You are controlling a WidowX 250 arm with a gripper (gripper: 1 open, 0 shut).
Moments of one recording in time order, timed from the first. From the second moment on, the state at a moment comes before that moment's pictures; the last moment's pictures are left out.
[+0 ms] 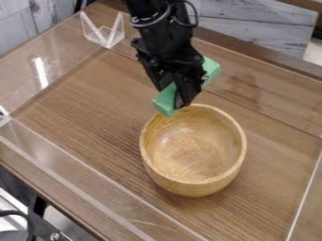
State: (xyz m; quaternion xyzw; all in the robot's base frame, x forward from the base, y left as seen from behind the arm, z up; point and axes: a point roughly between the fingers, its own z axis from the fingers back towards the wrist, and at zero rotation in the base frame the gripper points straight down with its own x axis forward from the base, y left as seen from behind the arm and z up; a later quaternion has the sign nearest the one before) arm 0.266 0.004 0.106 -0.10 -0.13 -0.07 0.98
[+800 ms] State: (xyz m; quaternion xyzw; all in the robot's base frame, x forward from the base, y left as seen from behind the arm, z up) arm 0.269 -0.014 0.096 -0.10 -0.14 -0.11 0.98
